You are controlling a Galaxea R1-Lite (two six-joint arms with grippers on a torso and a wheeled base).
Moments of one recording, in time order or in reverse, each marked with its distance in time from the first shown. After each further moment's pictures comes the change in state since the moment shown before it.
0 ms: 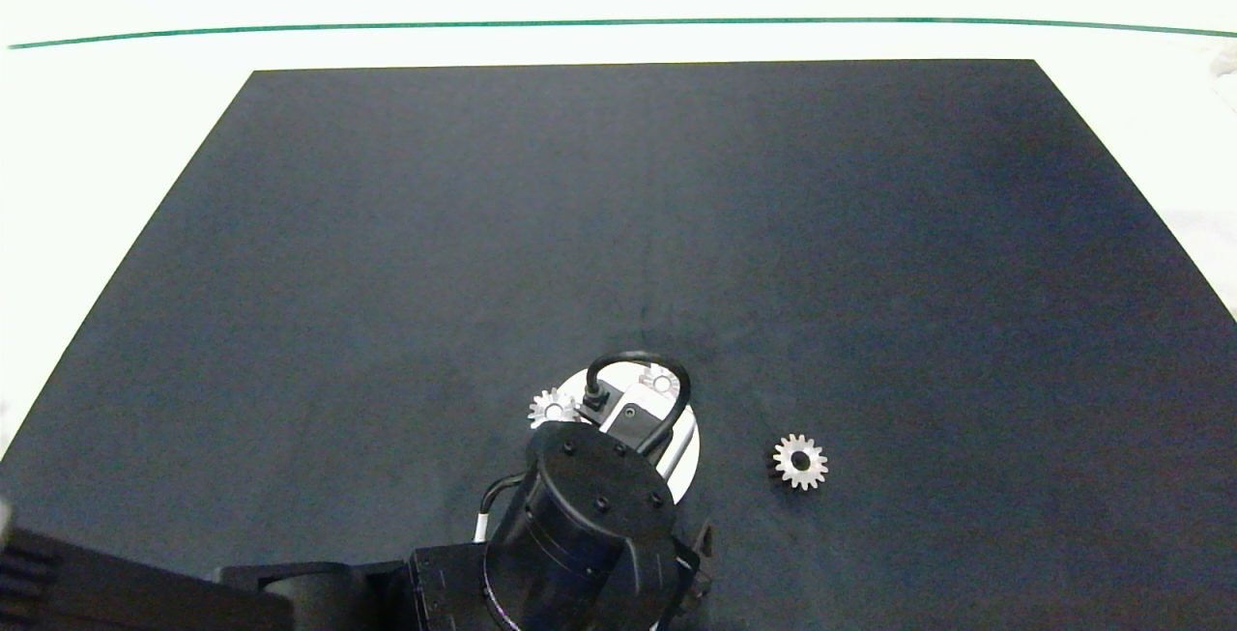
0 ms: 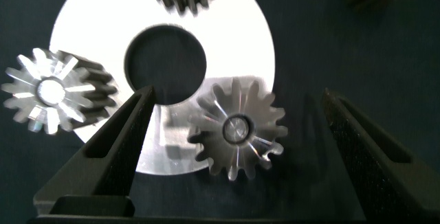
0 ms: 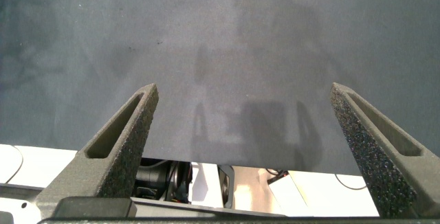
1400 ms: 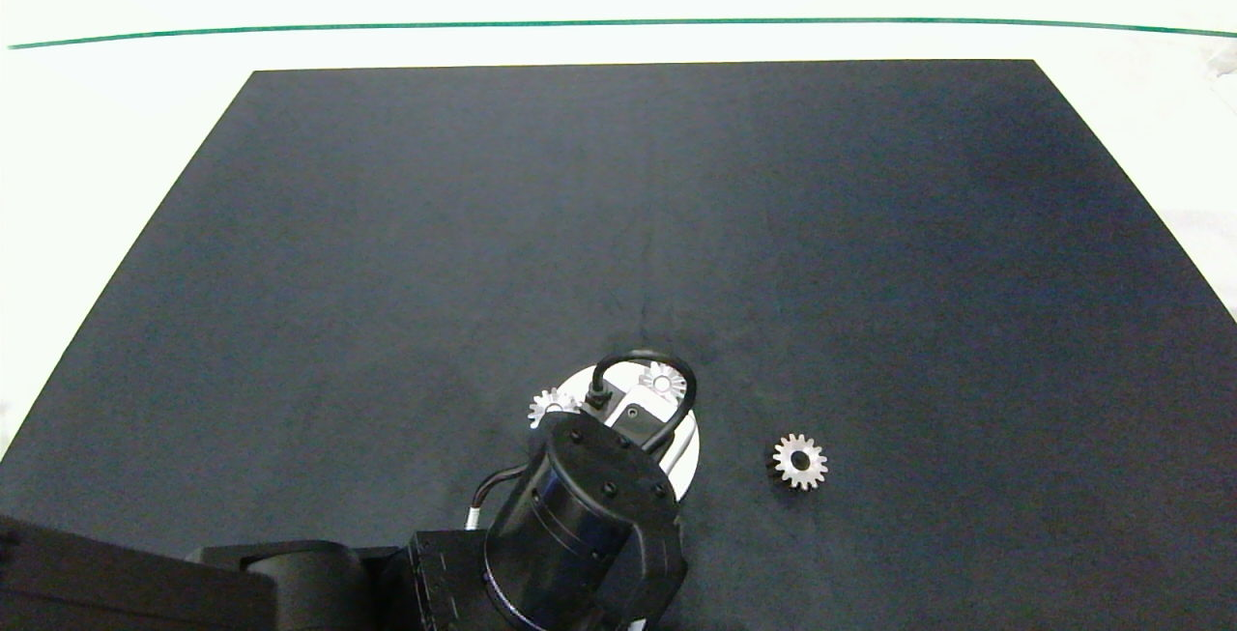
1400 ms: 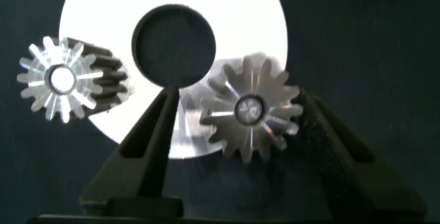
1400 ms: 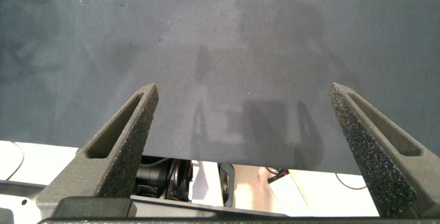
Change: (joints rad) left arm 0.007 -0.018 -0.041 0.136 0.003 0.026; right arm 0.009 0.000 0.007 -0.001 0.000 0.000
